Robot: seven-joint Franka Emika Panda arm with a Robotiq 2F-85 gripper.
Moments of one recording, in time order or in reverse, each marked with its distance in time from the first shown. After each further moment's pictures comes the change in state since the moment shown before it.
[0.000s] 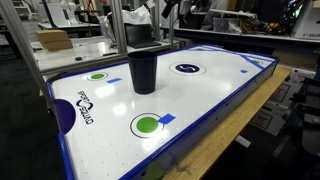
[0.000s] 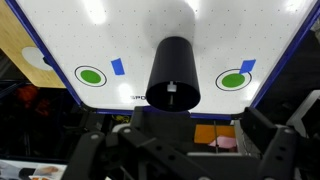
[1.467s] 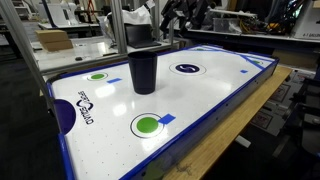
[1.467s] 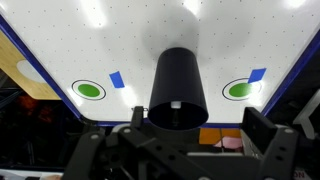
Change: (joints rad) arm -0.002 0.086 0.018 0.013 0.009 0.070 0.002
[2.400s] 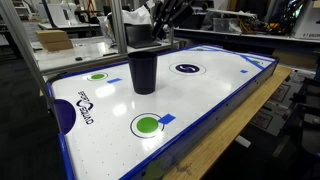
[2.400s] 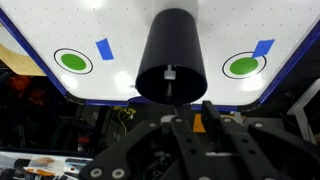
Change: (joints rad) arm -0.003 0.073 0.087 0.071 -0.001 0.050 -0.001
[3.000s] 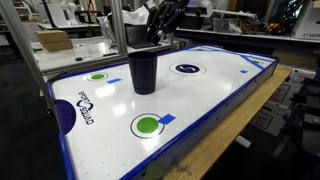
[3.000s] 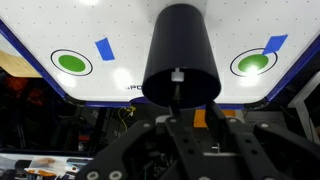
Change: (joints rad) arm -0.003 0.076 0.010 0.066 0.000 0.000 -0.001
